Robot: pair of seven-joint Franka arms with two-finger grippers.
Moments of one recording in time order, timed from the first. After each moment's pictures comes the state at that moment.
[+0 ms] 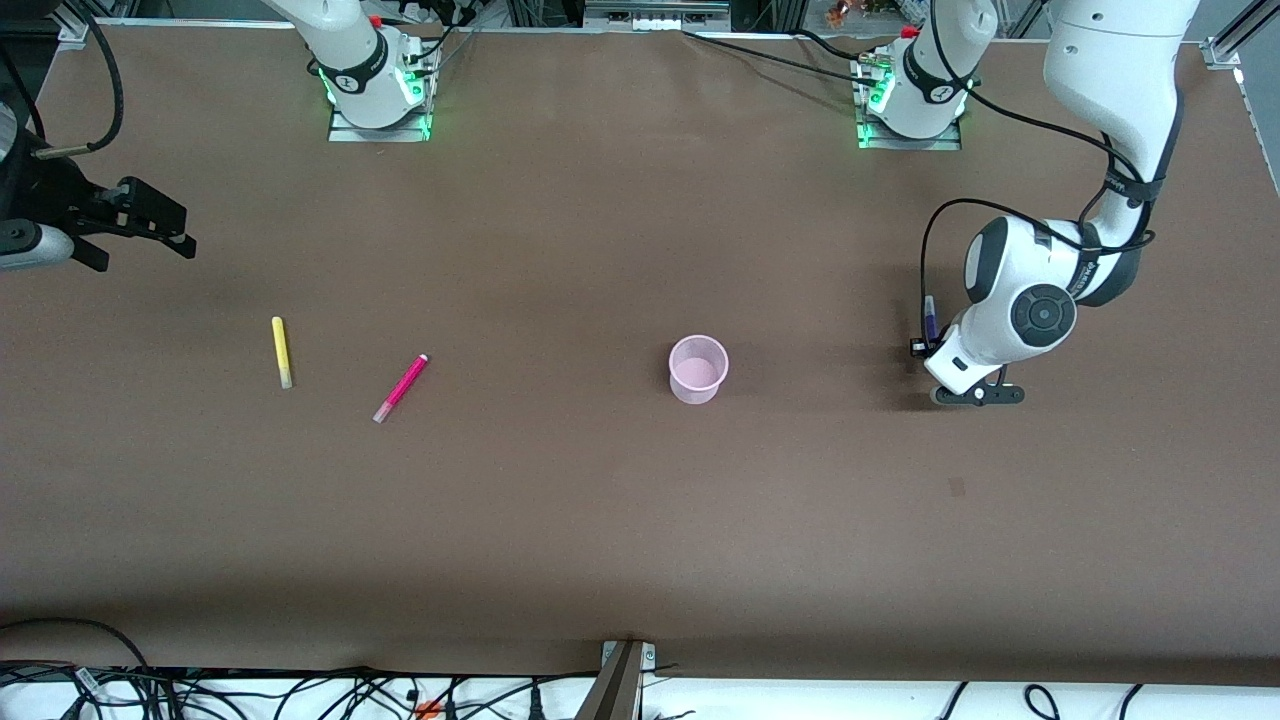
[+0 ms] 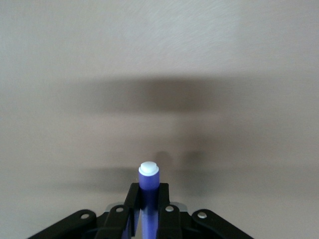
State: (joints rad) left arm -0.14 0.42 0.05 -2.07 0.05 2.27 -0.07; right arm 0.17 0.02 -0.16 -1.60 0.06 1.64 -0.13
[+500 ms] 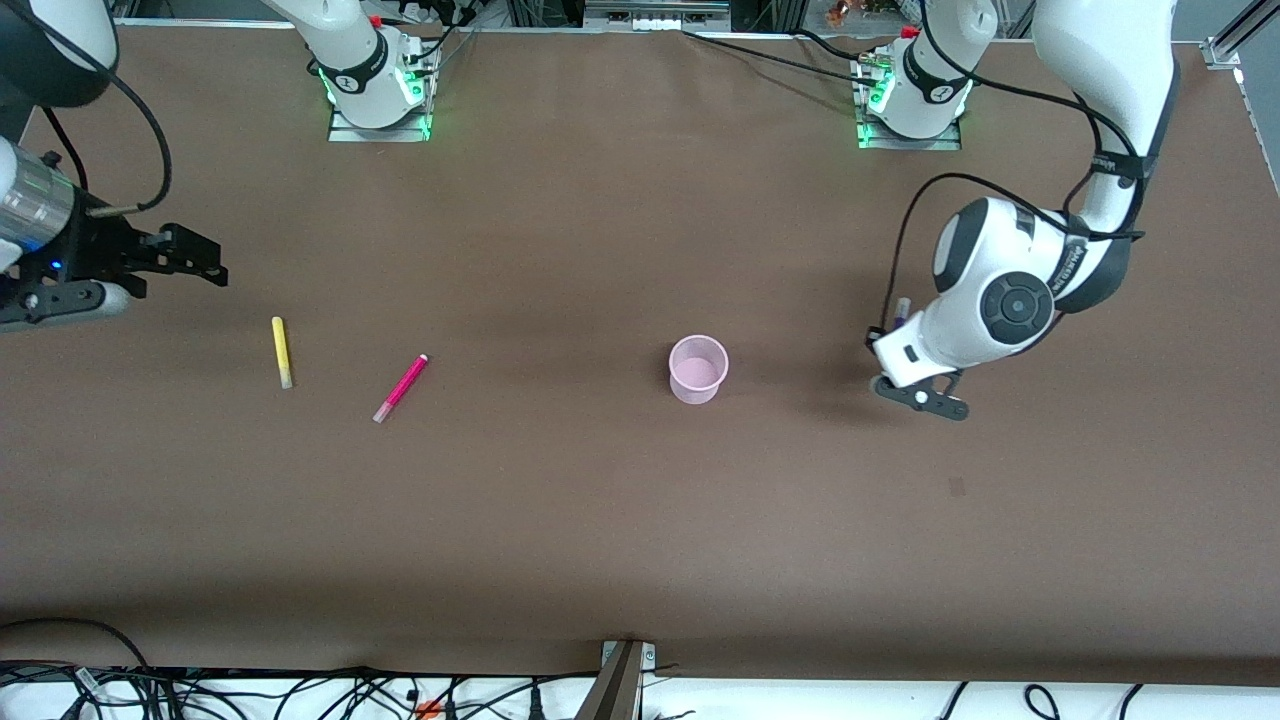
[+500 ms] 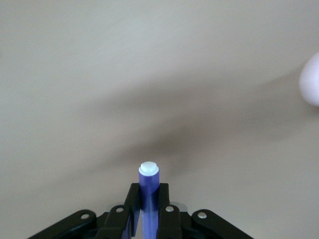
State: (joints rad) left arm -0.14 0.38 -0.15 -1.86 -0.05 2.07 0.07; right arm 0.17 0.12 -0.16 -1.60 0.06 1.64 -0.13
